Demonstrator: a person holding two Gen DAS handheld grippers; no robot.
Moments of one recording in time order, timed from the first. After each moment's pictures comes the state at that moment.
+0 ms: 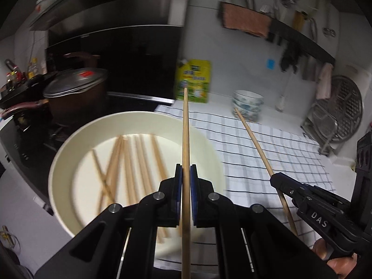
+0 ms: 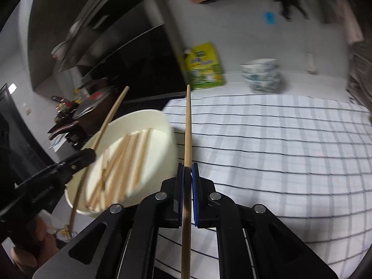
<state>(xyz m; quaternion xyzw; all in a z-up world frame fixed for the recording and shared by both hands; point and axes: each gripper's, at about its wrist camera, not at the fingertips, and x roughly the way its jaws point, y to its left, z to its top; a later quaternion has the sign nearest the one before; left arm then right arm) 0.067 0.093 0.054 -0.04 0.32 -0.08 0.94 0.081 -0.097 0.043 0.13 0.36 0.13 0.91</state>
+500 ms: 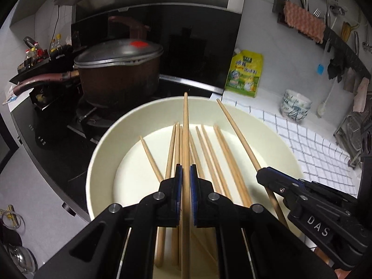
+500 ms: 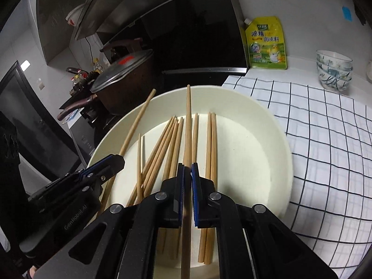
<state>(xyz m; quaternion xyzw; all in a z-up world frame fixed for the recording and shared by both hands) 0.114 0.174 0.014 -0.06 0.37 -0.01 0.93 0.157 0.028 0.020 0.10 0.43 0.20 0.88</state>
